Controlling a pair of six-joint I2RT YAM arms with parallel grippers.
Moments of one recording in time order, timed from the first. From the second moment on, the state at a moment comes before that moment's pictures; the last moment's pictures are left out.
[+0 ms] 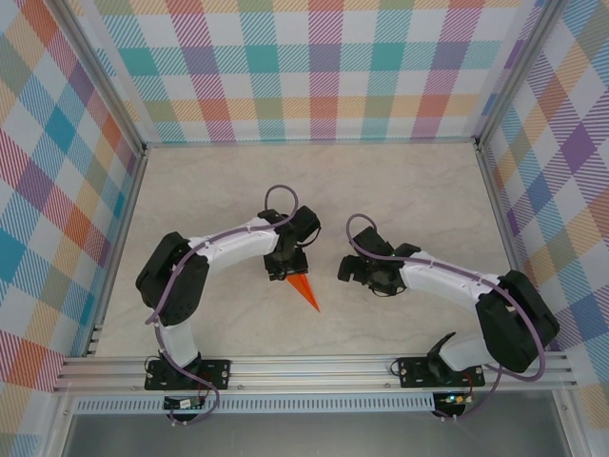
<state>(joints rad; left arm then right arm) -0.77 1.81 1.28 -0.95 -0.02 -0.98 0.70 1.40 0.75 -0.56 0.08 0.92</state>
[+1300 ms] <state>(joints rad) -0.76 1.67 0.98 -0.21 0.29 -0.87 0.60 1.08 0.76 -0.58 -0.08 0.93</state>
